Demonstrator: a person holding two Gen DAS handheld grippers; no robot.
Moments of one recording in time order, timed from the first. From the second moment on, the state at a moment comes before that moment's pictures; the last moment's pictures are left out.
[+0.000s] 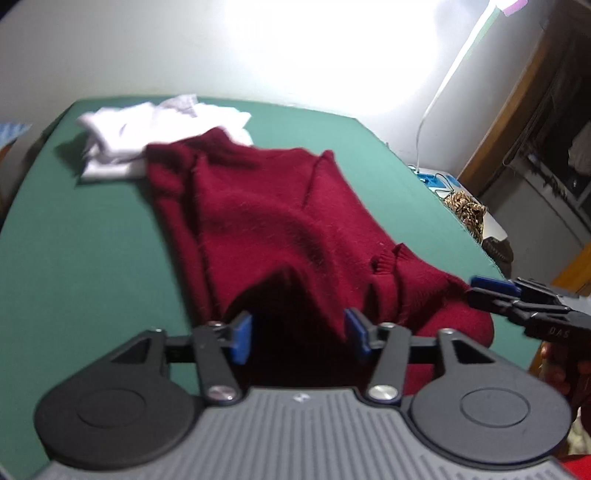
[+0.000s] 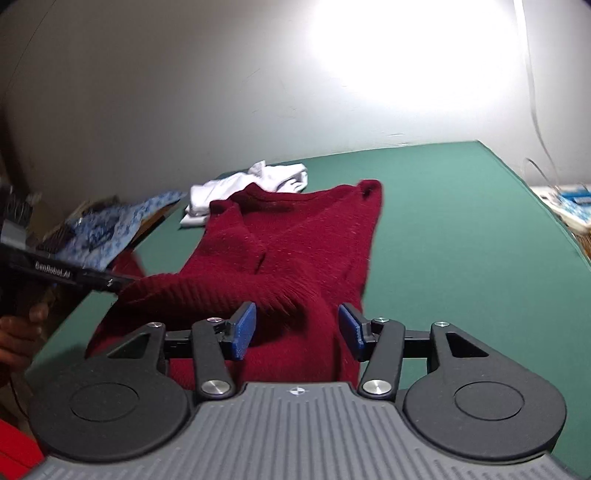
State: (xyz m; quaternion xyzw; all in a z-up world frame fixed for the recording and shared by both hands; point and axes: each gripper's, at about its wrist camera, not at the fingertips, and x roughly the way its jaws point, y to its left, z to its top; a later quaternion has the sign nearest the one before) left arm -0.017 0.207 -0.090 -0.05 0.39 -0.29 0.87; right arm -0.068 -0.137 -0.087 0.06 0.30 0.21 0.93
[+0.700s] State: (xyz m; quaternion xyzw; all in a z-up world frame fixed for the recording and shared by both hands) left arm -0.100 0.189 -0.118 -0.06 0.46 -0.13 0.88; right arm -0.027 -0.145 -0.101 0.03 0.34 0.27 0.90
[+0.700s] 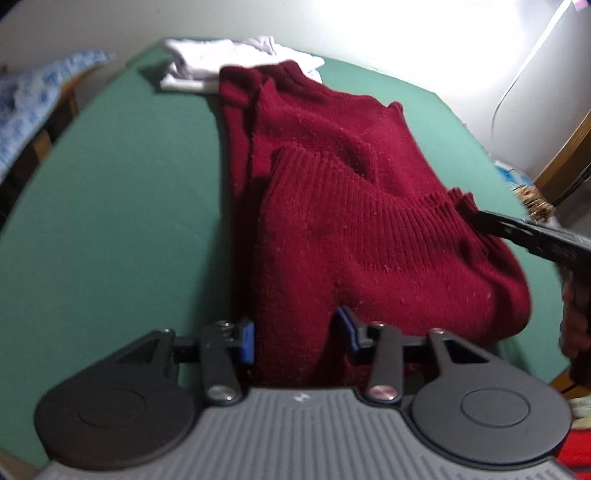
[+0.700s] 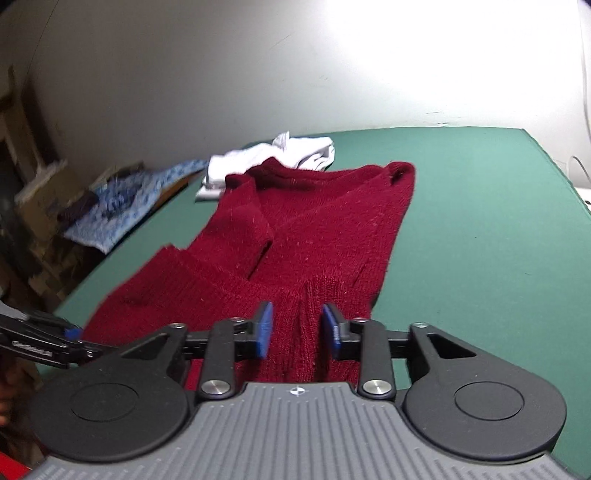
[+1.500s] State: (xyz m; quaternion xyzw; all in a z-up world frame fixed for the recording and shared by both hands) left arm -0.079 0.199 -0.104 0.03 0.42 -0.09 0.90; right arm -0.067 -0.155 -0.096 0.00 0.33 0.27 0.90
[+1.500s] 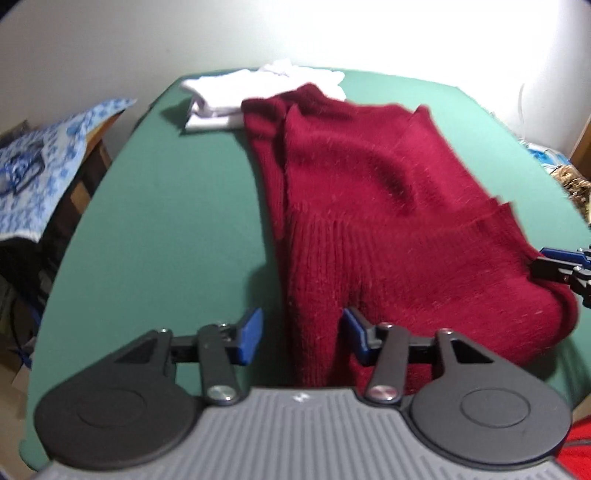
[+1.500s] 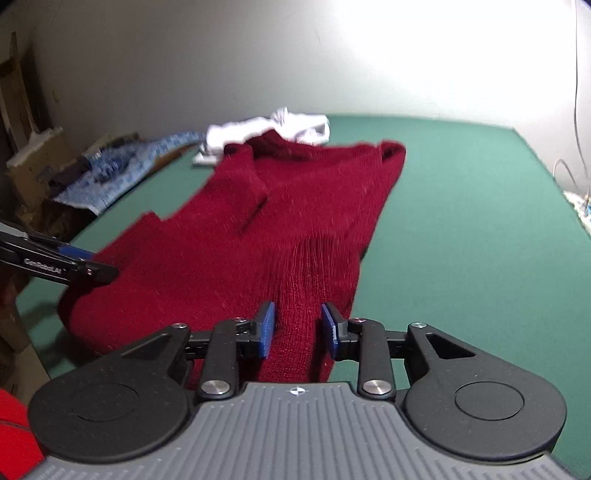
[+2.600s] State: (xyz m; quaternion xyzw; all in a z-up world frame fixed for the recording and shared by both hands) left arm -0.009 0.172 -0.135 0.06 0.45 -0.05 0.89; right arm -0.067 -0.089 -0.120 0.01 0.36 0.14 0.92
